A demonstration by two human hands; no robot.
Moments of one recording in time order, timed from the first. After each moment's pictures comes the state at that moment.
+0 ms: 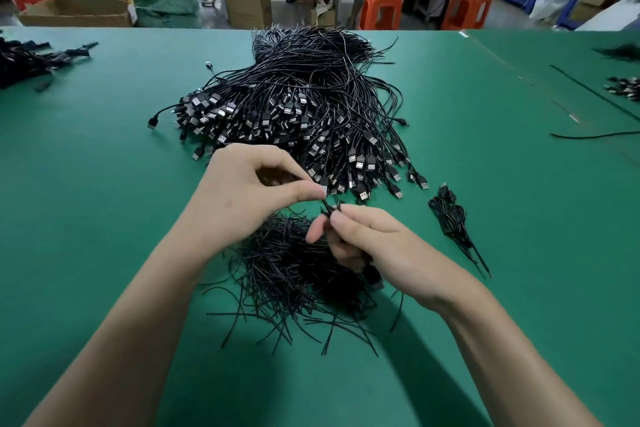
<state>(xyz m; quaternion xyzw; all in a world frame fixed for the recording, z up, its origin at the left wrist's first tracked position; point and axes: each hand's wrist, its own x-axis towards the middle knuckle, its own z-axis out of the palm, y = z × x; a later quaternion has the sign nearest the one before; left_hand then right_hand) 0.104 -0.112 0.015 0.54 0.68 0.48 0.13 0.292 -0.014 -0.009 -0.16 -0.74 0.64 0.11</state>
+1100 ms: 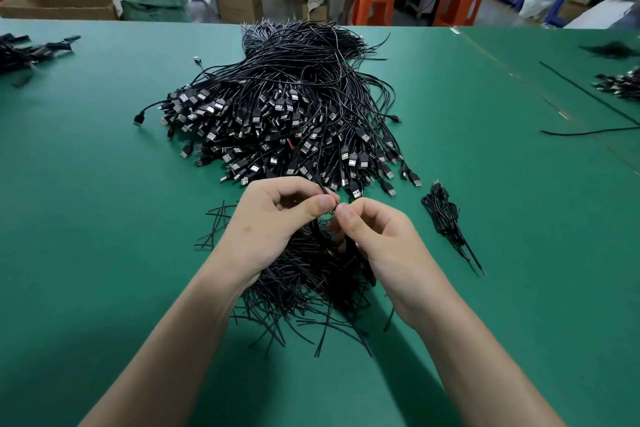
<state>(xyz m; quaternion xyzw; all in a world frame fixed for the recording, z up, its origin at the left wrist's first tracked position) 0.128 -0.096 -0.038 0.44 0.58 0.61 0.32 0.294 -0.019 -0.034 -0.28 -0.63 0.68 0.24</state>
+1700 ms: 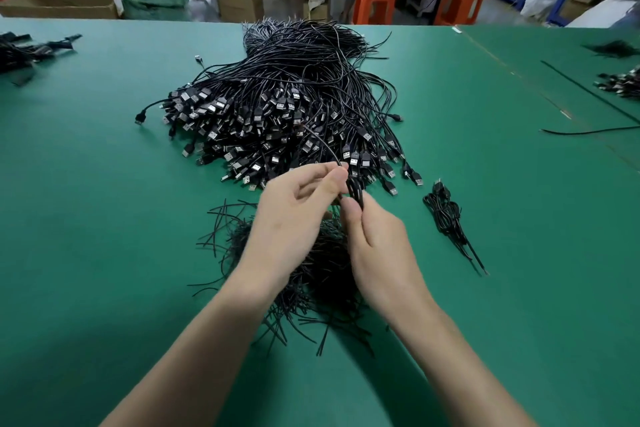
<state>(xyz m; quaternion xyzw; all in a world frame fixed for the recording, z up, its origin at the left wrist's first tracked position) 0.156 -0.083 -0.029 0.36 0.60 0.65 0.31 0.278 -0.032 -0.036 -0.35 -0.81 0.38 0.29</state>
